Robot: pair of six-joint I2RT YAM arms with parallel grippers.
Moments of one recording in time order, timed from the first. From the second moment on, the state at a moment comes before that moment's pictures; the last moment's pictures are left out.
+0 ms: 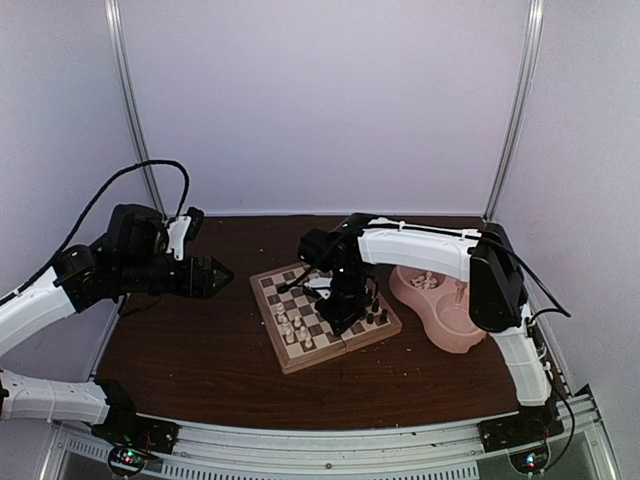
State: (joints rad) left arm -0.68 0.96 0.91 -0.56 0.02 -0.39; right arm 0.92 2.28 2.01 -1.26 -0.12 0.18
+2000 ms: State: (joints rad) left arm -1.07 2.03 1.74 -0.79 -0.03 -0.33; right arm 0.60 0.86 0.57 -0.20 0.14 0.18
